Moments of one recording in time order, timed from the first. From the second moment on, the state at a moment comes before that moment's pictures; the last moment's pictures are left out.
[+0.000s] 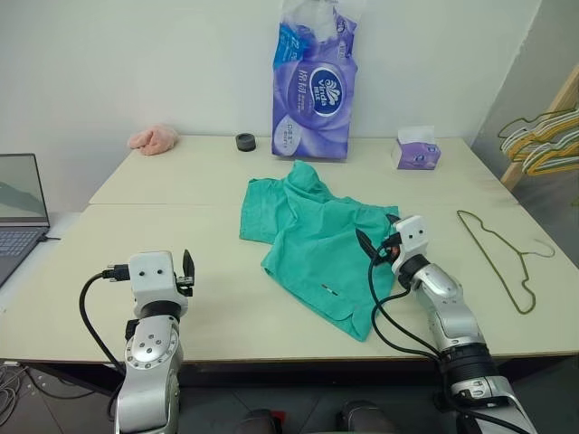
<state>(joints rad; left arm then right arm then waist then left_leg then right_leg) 0.13 0.15 0.22 -0.43 0.02 0.38 0.04 -0.33 -0.22 0.00 0.28 0.09 -0.05 0.39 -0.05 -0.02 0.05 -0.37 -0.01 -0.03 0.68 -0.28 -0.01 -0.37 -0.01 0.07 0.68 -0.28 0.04</state>
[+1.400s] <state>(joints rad) 0.06 0.24 -0.01 -0.43 -0.10 0.38 -0.28 -0.23 -0.37 0.02 0.10 0.17 0.05 0.62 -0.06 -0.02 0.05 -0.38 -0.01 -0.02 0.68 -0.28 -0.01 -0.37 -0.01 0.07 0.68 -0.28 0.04</state>
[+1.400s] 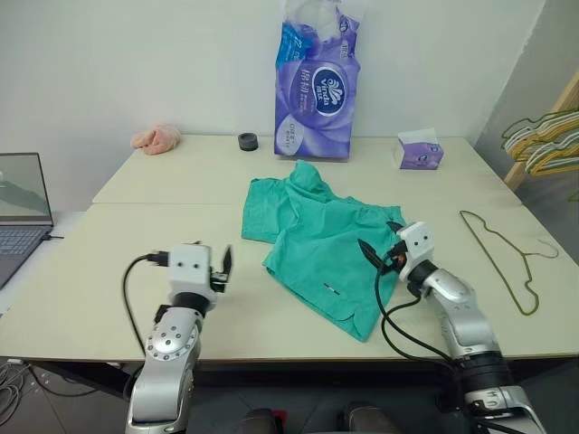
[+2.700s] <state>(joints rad) -0.18 0.58 -0.29 -0.17 -0.17 0.56 -0.74 -0.33 -0.75 0.12 0.09 0.13 0.03 1.04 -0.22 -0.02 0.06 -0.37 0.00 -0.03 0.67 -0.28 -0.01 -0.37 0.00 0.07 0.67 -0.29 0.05</state>
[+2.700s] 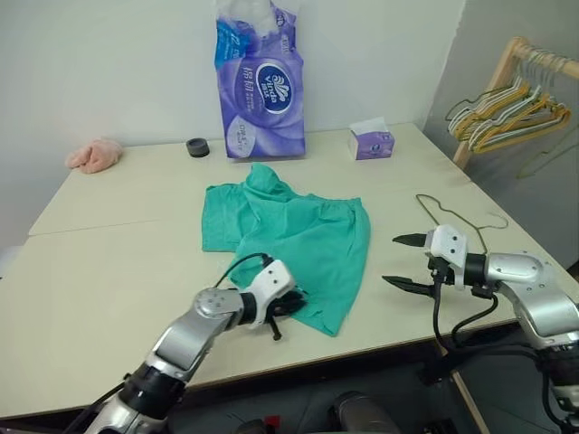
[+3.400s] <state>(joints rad) -0.01 0.74 0.10 -0.21 -0.26 0.54 -0.75 -0.82 -0.48 0.45 0.89 -0.44 -0.59 0.67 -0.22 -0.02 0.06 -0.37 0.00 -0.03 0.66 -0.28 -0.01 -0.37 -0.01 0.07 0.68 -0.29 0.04</state>
